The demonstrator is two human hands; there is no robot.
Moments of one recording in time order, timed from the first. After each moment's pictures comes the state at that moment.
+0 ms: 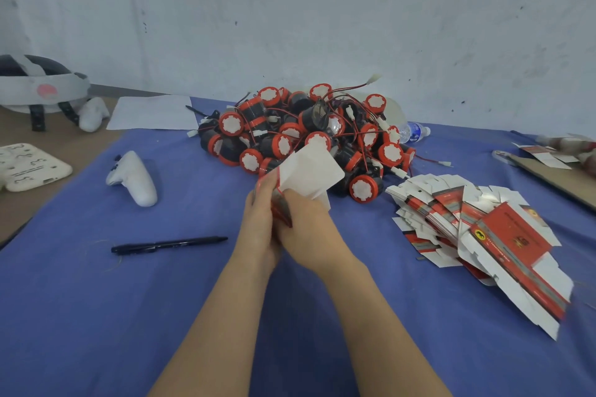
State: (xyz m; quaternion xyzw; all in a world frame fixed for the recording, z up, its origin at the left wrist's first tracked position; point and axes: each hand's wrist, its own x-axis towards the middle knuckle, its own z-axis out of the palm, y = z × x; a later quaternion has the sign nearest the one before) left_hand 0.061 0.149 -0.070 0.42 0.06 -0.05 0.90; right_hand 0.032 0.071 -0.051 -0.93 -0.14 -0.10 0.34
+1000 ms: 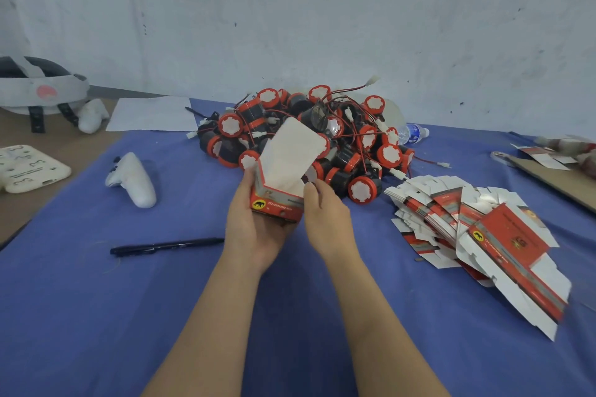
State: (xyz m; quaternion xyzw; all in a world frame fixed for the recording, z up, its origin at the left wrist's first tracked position) left_hand 0.061 0.160 -0.067 0.33 -0.03 -0.08 0.94; right_hand 0.045 0.057 -0.056 -0.85 0.03 -0.15 0.50
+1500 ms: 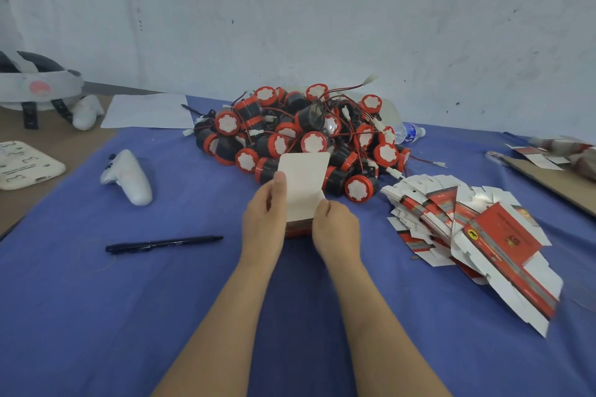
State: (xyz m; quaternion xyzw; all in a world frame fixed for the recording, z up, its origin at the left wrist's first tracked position) left_hand 0.057 0.141 -0.080 0.70 -0.01 0.14 0.70; right_hand 0.061 0.038 -0.083 -0.94 0.14 -0.13 0.30
